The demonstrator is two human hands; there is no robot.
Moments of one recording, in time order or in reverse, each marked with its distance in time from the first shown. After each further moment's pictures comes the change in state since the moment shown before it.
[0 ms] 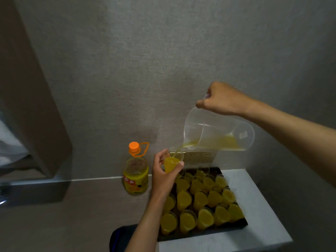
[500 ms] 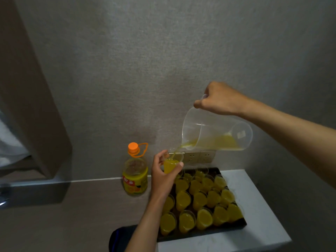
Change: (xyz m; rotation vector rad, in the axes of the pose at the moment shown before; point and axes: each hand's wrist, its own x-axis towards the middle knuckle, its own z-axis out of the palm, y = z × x) left_hand -0.003 -0.001 0.000 0.014 -0.008 0.021; right_hand -0.004 -0.004 -0.005 -0.018 0.019 -0.015
